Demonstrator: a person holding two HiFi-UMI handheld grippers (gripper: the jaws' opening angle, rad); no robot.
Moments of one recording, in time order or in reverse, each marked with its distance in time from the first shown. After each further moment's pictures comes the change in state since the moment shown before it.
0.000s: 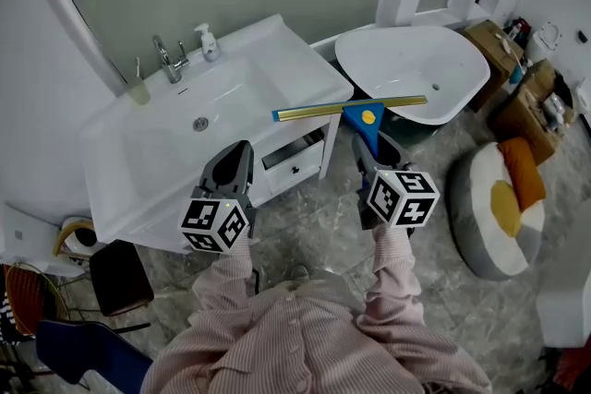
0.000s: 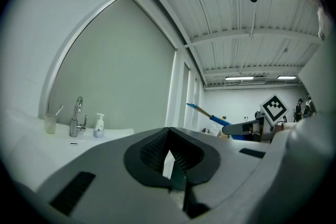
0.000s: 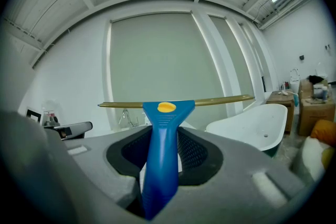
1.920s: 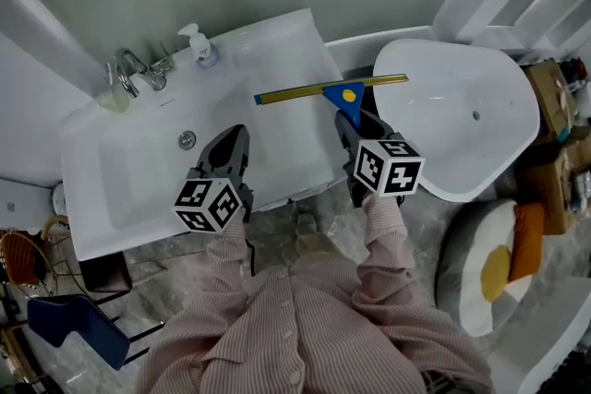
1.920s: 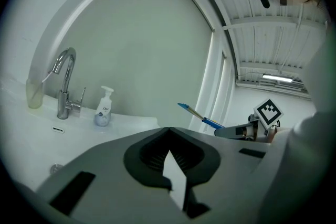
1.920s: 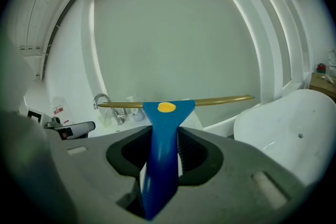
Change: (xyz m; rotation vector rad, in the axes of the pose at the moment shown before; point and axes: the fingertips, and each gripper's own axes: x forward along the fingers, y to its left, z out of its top) left arm 0.261 0.164 -0.053 -0.186 0.103 0.250; right arm 0.356 -0.103 0.005 -0.005 0.310 0.242
